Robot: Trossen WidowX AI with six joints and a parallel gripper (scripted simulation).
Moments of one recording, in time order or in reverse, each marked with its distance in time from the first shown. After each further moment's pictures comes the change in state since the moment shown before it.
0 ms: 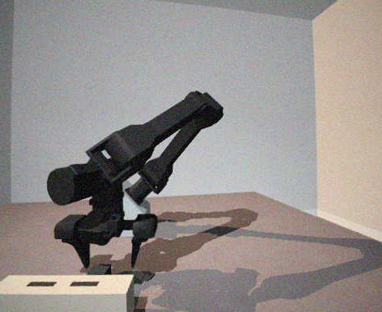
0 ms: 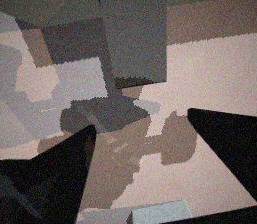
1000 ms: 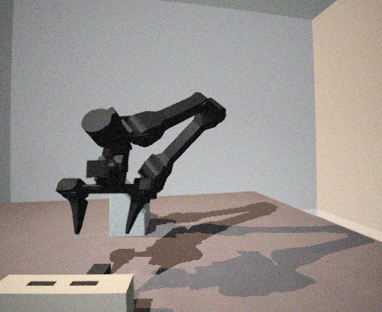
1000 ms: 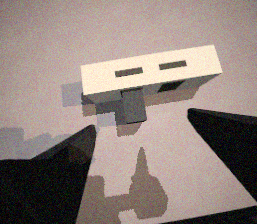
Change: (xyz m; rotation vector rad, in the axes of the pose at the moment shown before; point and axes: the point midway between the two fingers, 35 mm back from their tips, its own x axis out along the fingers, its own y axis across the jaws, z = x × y) arm -0.077 -0.002 0.013 0.004 -0.585 -0.004
